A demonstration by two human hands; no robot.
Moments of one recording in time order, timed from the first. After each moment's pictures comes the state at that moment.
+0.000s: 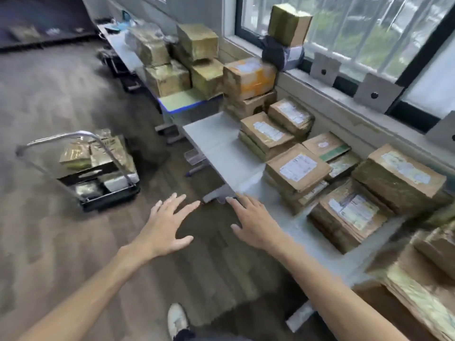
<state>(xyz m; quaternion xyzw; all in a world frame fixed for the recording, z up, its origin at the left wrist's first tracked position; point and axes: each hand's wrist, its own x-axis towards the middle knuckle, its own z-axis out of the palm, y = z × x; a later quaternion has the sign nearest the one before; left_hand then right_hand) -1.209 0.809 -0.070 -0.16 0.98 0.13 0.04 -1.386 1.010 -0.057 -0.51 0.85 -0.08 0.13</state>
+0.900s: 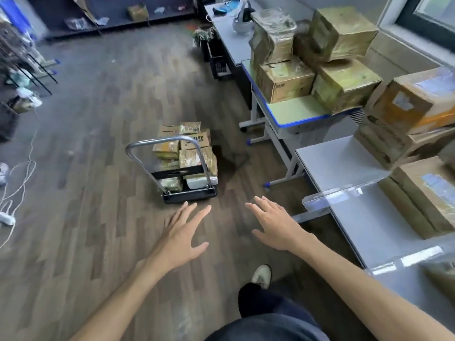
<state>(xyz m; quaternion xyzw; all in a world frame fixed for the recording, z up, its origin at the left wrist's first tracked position) -1.134 0.482 -0.096 -0.36 0.91 0.19 0.04 -1.389 0.599 -0.119 -0.64 0.74 -0.02 0.21</state>
